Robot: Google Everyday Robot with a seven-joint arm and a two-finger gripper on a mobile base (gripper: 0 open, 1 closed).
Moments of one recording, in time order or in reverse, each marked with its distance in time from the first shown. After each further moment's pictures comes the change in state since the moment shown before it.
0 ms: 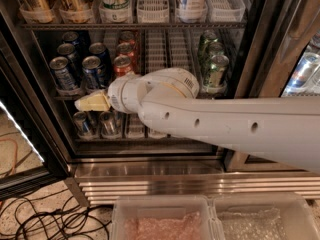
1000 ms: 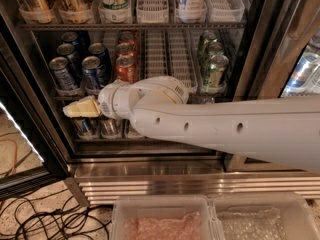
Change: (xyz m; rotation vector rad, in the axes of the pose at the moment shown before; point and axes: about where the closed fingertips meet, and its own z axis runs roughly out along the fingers) arm 0.005 0.027 0.016 -0.065 -0.026 0.044
